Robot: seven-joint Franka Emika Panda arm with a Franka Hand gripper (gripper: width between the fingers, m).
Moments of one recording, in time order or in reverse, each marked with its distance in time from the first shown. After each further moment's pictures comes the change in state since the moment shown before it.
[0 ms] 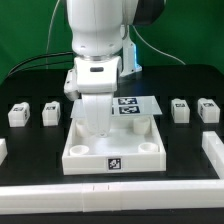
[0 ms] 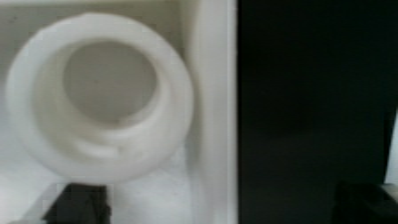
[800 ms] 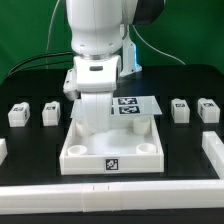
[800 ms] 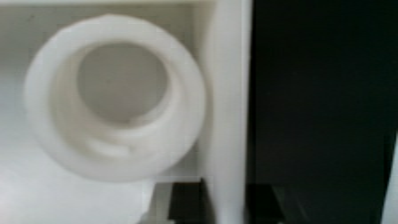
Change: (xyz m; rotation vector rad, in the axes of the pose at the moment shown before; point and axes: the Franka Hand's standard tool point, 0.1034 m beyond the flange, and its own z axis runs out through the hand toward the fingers) arm 0.000 0.002 -0.002 -0.011 0.000 0.001
